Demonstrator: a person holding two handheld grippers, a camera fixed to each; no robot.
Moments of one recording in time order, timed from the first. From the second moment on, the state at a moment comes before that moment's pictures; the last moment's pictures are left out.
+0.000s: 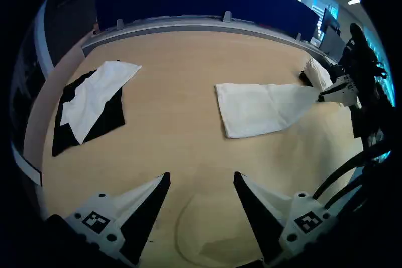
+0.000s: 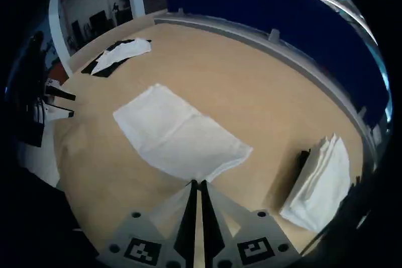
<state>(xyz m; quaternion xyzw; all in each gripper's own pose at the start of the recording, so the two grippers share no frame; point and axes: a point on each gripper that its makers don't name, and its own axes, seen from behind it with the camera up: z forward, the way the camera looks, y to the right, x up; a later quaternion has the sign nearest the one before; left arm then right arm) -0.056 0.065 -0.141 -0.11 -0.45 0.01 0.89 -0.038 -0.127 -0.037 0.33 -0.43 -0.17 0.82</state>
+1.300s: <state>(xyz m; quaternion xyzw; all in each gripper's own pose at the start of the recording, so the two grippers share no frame) -0.042 0.063 -0.168 -0.08 -0.43 -0.05 0.90 -0.048 -0.334 -0.033 0.51 -0.37 -0.28 0.72</state>
